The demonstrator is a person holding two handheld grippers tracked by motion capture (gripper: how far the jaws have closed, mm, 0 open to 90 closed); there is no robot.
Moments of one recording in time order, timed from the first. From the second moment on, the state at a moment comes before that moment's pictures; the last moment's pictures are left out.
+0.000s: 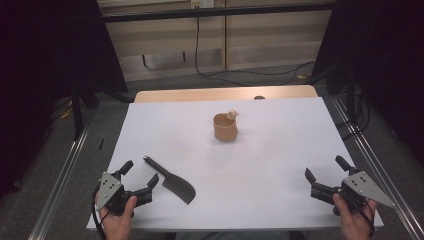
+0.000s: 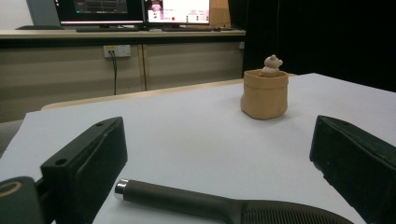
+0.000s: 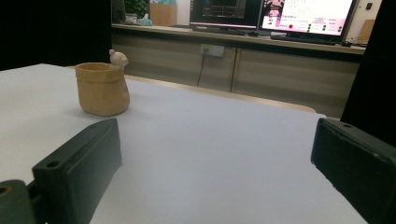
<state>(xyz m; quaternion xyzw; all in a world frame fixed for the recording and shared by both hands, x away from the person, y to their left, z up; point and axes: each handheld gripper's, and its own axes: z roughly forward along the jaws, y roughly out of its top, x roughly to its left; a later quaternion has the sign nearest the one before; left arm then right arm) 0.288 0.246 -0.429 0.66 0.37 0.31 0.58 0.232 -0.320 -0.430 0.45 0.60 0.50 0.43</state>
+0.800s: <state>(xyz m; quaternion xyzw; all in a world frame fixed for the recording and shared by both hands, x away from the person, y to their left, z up) 0.291 0.251 -0.428 0.66 0.37 0.30 0.59 0.233 -0.322 -0.431 0.45 0.60 0.51 0.42</state>
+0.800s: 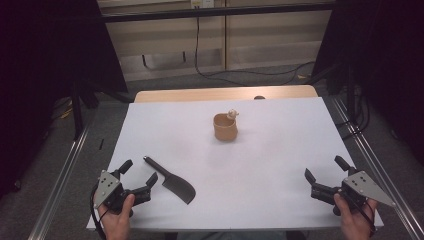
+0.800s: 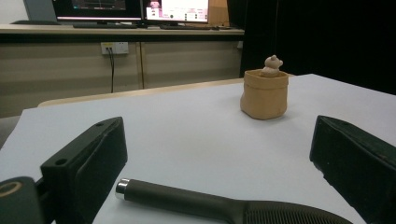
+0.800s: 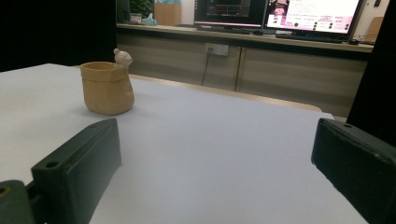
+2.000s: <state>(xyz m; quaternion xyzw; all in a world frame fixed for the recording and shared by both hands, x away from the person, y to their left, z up) 0.325 0.239 -0.411 0.70 0.33 0.27 0.57 0.234 -0.319 -0.433 0.45 0.61 0.51 0.41</state>
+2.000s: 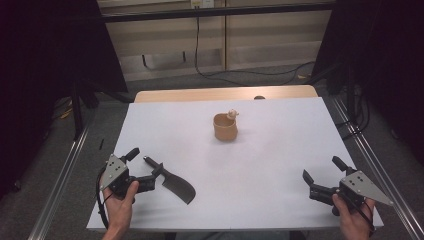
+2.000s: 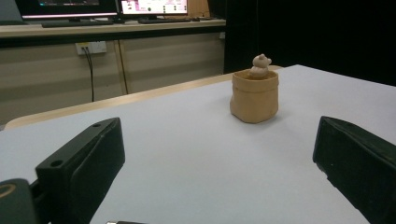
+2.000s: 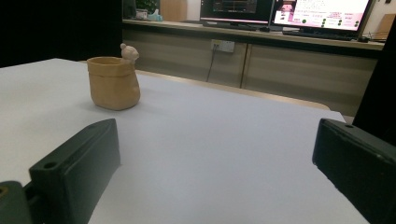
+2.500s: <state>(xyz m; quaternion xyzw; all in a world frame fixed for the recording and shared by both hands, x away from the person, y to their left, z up) 0.342 0.231 -0.403 0.70 0.31 0.28 0.58 0.235 -0.319 -0.434 0.45 0.62 0.50 0.41</state>
